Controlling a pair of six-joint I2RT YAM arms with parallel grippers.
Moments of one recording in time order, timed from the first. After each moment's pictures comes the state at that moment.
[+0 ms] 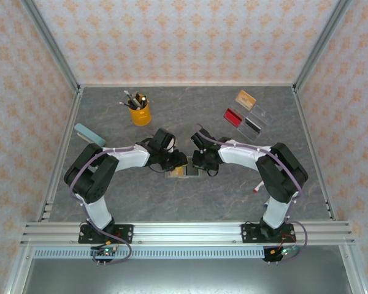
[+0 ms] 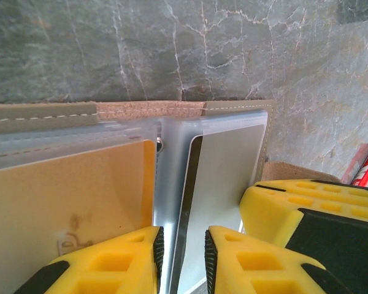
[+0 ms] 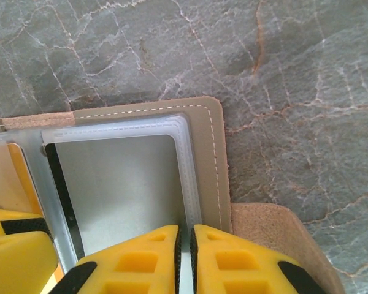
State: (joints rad) left arm -0.54 1.77 0.91 -0.15 0.46 -0.92; right arm 0.70 1.77 1.05 -0.50 -0.10 0.83
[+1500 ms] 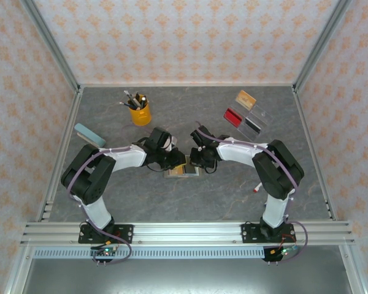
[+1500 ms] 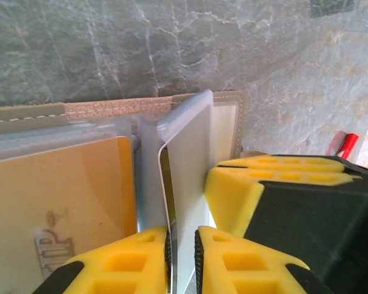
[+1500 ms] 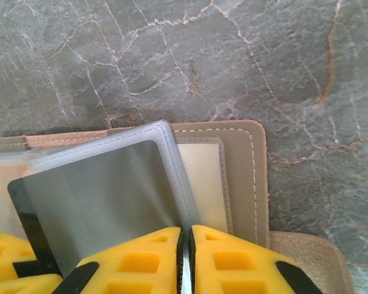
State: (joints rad) left arm -0.50 1.74 0.88 -0.10 0.55 -0.89; right arm 0.68 1.82 1.09 -0.46 -0.17 0.82
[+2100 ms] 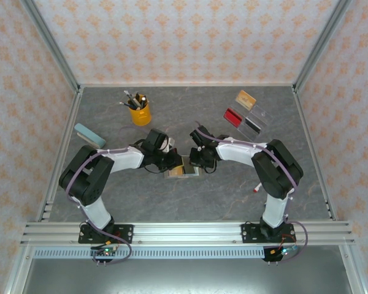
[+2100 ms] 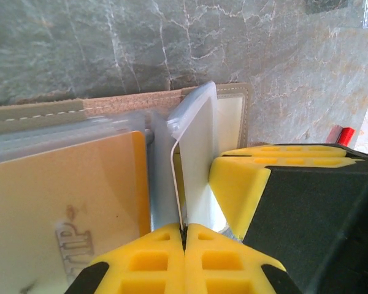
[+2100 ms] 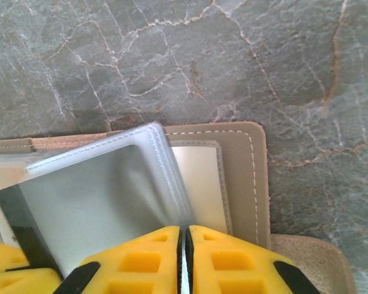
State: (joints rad) left arm -0.48 1.71 0.83 -0.07 0.56 -0.86; right arm 0.68 1.83 1.10 -0.47 -0.17 0.82
